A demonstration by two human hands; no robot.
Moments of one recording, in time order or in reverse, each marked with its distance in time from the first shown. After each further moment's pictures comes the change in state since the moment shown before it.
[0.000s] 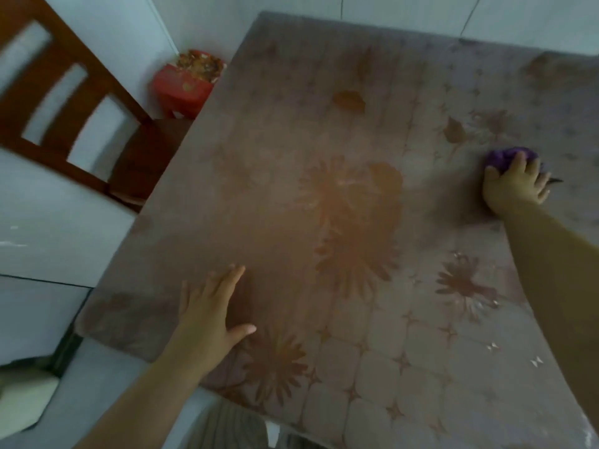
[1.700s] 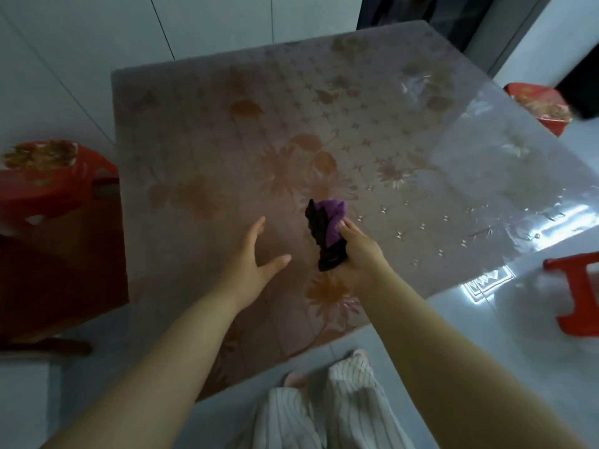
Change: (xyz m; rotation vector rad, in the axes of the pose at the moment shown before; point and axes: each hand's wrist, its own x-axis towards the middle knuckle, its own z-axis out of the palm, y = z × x) left_hand 0.054 -0.035 -0.048 -0.625 -0.434 0.477; right_hand -0.363 -0.114 0.063 1.905 -0.171 0.557
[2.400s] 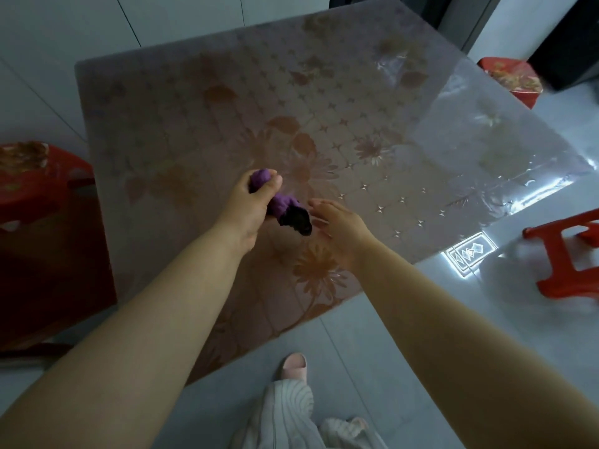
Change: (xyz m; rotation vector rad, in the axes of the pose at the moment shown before) left_hand 0.036 0.061 0.017 -0.578 0.109 -0.035; right_hand -0.026 -0.007 0.002 -0.487 0.093 -0.082
